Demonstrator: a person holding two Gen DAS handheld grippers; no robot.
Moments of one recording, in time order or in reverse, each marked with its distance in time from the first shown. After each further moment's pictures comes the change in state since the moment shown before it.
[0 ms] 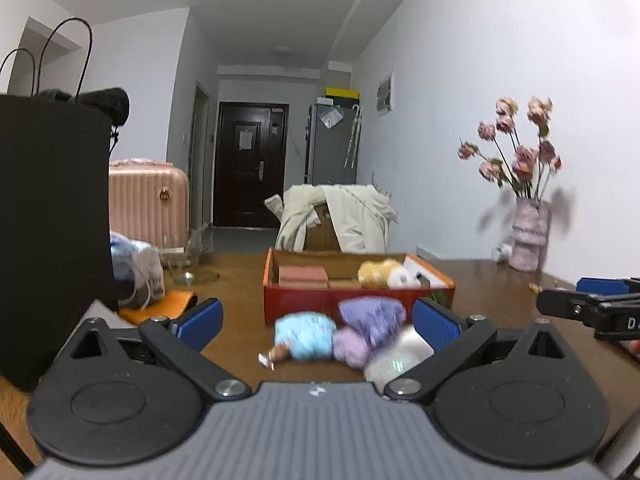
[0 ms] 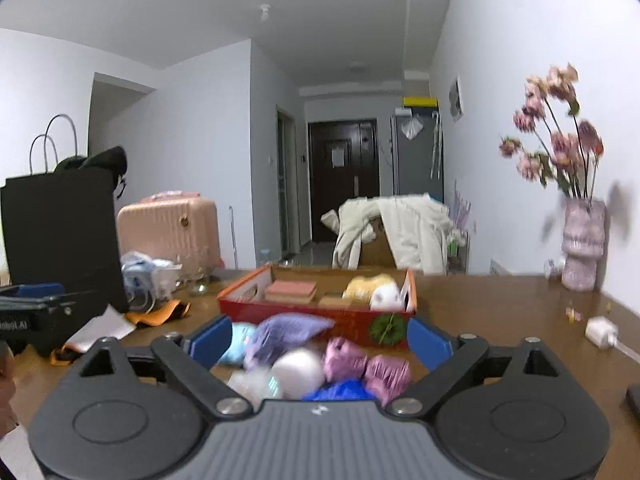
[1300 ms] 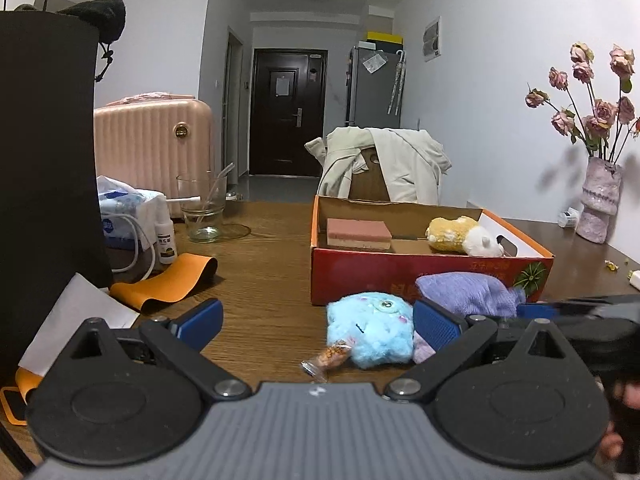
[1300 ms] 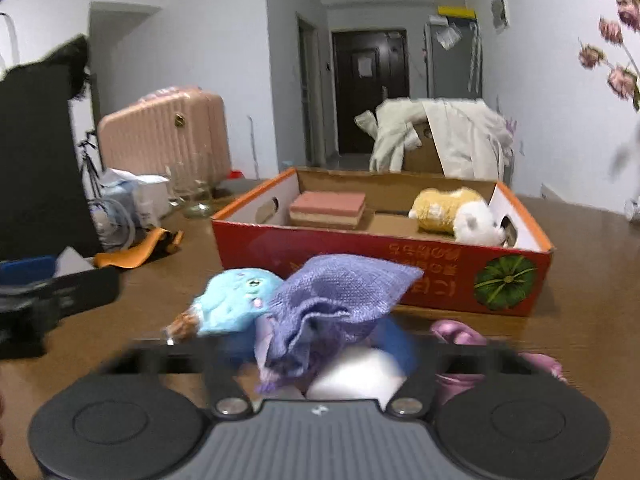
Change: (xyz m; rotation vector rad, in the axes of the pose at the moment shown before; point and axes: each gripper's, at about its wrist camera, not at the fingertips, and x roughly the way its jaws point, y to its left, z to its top) left arm 0.148 0.046 -0.006 -0.036 0.167 0.118; right arm 0.233 0.034 -0.008 0.011 0.260 0.072
